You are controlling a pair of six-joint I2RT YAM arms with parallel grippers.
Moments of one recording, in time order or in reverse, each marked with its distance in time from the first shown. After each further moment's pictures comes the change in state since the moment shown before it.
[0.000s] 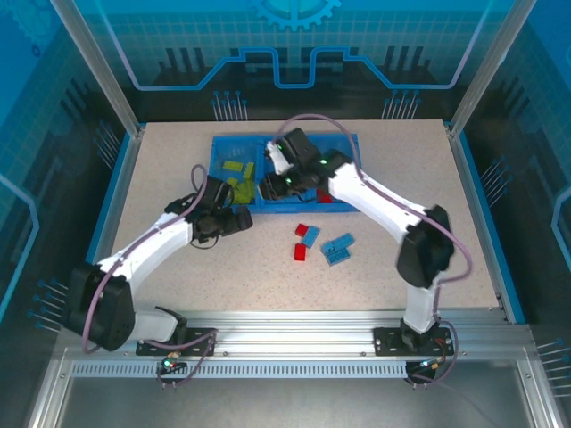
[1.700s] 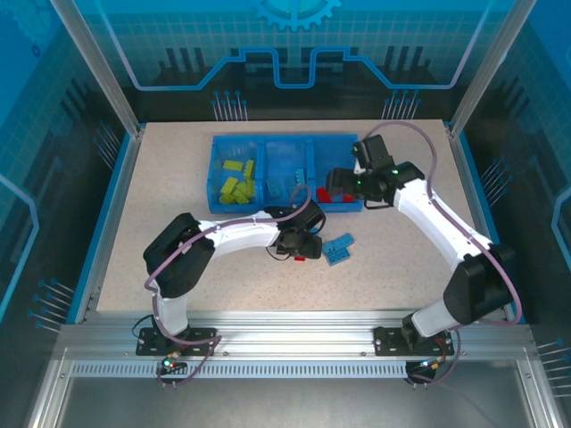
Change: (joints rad) left arm -0.507 0.579 0.385 0.063 0.021 -0.049; right arm -0.336 -0.476 -0.545 0.002 0.270 0.105
